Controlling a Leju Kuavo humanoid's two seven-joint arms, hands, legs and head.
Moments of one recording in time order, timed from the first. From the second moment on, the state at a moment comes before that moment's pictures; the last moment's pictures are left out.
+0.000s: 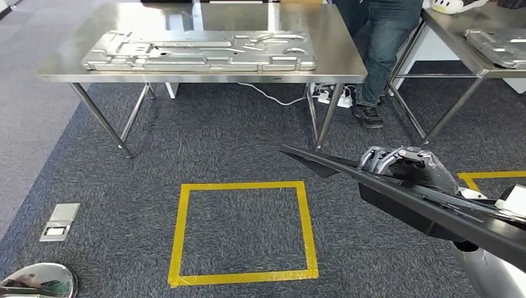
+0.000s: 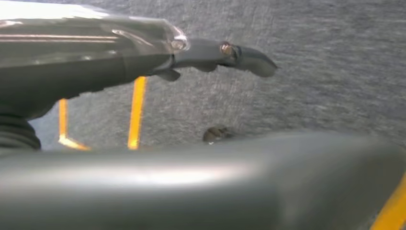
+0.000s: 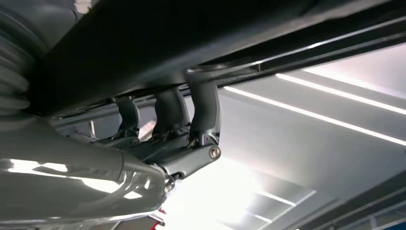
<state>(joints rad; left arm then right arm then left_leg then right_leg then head) -0.09 -0.08 1.34 -0.22 -0.92 -0.13 -0.07 -0.24 -0.30 0.12 -1.80 -0.24 0.56 -0.46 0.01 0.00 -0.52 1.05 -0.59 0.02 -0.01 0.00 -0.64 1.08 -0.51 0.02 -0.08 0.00</state>
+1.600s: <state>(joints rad) -0.10 -0.08 1.33 -0.21 -0.93 -0.12 -0.07 -0.25 -0.30 0.13 -1.81 -0.20 0.56 -0.48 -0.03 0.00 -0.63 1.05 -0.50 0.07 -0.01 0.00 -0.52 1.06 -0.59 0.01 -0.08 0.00</state>
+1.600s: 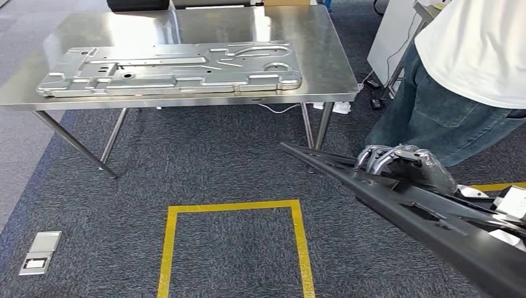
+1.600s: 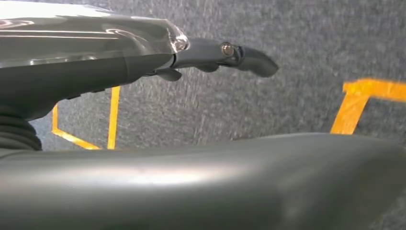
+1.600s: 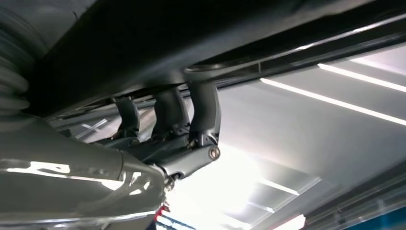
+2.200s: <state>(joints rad) -0.10 -0.09 1.33 -0.21 -0.93 -0.13 -0.07 -0.27 -0.34 0.15 -1.81 -0.19 0.57 -0.48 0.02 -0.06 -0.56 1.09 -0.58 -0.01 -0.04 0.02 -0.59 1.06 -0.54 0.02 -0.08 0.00</state>
